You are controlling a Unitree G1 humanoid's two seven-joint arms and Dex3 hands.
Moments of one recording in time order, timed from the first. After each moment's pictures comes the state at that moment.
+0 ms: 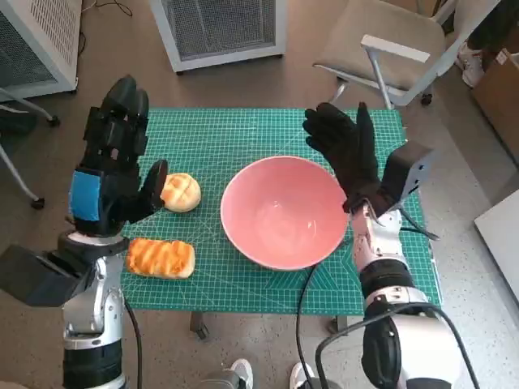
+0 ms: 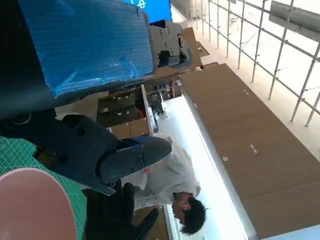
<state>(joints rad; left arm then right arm) -0.30 0.25 0.21 -0.10 -0.27 -0.17 -0.25 -1.01 -0.05 -0.34 1.33 0.15 -0.44 0.40</state>
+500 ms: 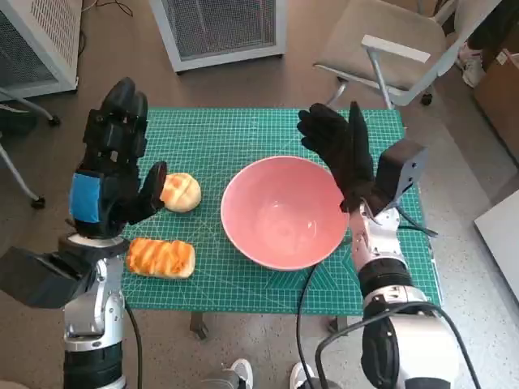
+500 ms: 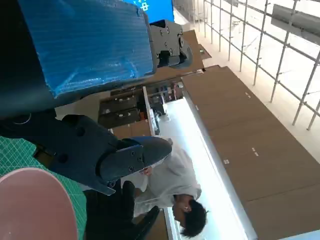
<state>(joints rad) -0.29 0.24 0.21 -0.11 -0.27 -0.17 -0.24 -1.01 -0.05 -0.31 1.33 0.12 -0.44 0.40</state>
